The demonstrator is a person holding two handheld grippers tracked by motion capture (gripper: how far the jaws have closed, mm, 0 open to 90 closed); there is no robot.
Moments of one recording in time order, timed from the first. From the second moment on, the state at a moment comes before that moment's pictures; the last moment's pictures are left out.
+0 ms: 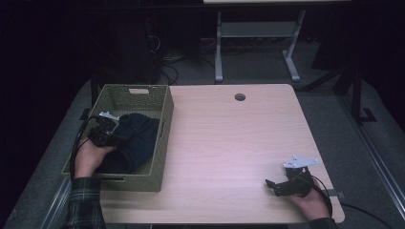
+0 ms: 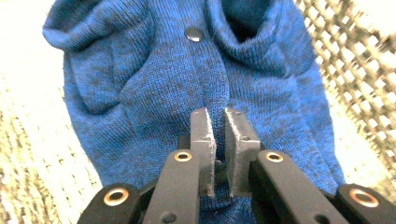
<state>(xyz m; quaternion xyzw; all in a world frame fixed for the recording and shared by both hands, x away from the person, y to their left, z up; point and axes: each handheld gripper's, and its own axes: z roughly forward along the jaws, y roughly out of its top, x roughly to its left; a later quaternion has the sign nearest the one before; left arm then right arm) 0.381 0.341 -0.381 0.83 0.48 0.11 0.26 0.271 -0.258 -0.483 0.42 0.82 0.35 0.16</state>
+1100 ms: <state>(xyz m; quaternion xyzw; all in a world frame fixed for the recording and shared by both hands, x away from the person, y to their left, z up) 0.368 0.347 -0.314 0.76 0.45 0.17 0.43 0.271 -0.258 -0.483 0.42 0.82 0.35 0.16</state>
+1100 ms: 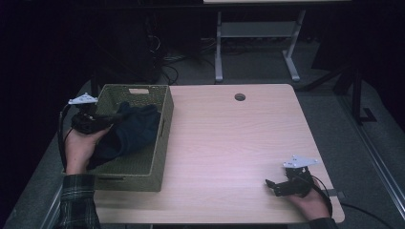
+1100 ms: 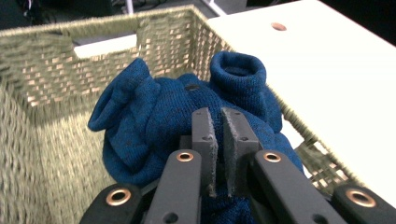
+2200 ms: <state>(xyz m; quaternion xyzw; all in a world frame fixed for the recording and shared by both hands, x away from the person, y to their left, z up) 0.357 0.306 -0.234 0.74 0.38 0.20 0.52 0.270 -0.258 -0.483 0.42 0.82 0.35 0.16</state>
